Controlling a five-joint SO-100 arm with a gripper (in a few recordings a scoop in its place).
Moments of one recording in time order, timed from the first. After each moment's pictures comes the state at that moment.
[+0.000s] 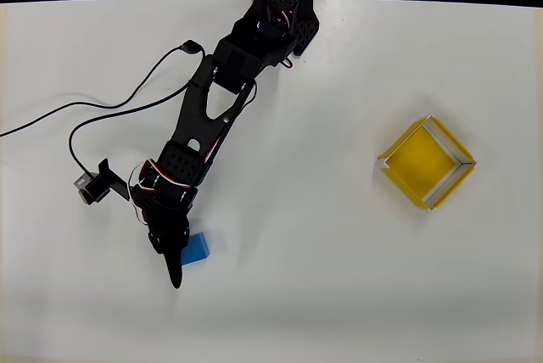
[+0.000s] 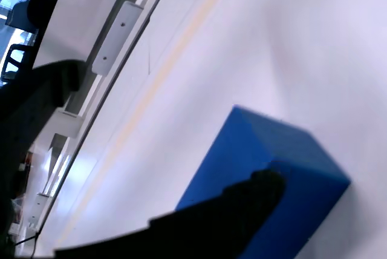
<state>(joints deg) 21.3 58.9 67.8 49.0 -46.2</state>
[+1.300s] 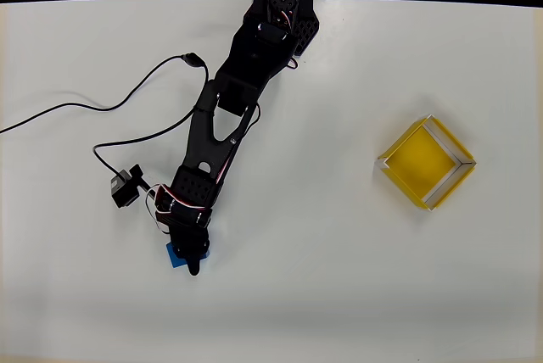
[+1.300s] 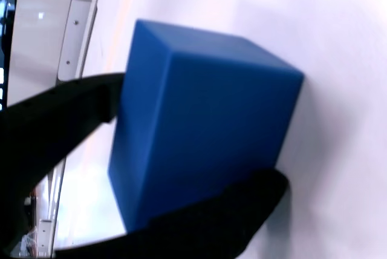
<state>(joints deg) 17.8 46.1 55.6 58.5 -36.7</state>
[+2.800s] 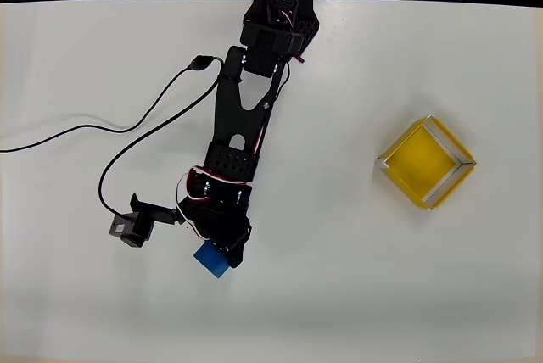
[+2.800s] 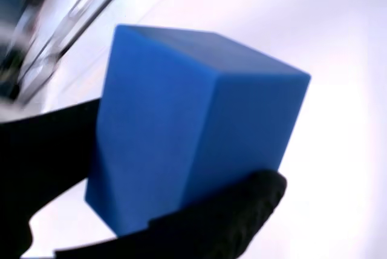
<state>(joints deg) 6.2 80.2 76.9 58.2 -62.7</state>
